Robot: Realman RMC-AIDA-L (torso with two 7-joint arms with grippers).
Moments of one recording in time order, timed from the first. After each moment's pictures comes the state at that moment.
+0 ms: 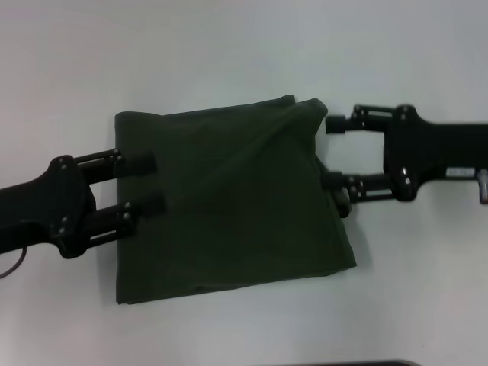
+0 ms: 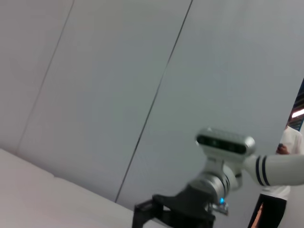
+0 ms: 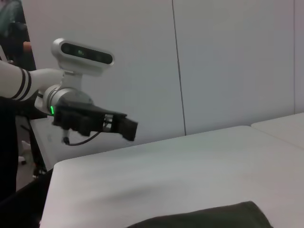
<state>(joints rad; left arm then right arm) -0.30 -2.15 0.58 0.78 1.90 2.03 -1.39 0.44 2.09 -0.73 -0.73 -1.95 -1.78 1.19</state>
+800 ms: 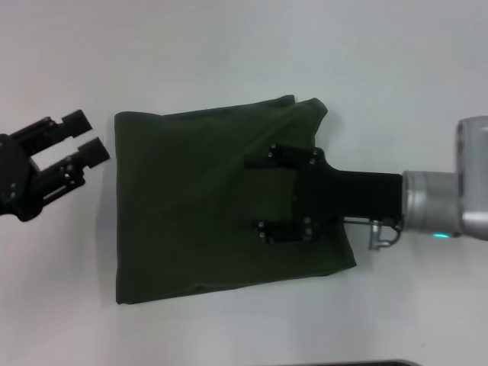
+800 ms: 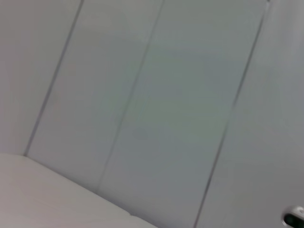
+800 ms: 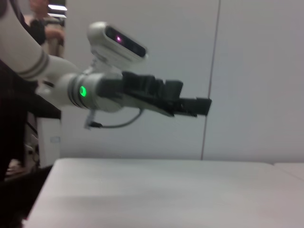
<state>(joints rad) -0.27 -2.14 0.37 0.70 1.89 1.97 -1.31 0.59 2.10 -0.75 -0.16 -1.87 -1.53 0.56</state>
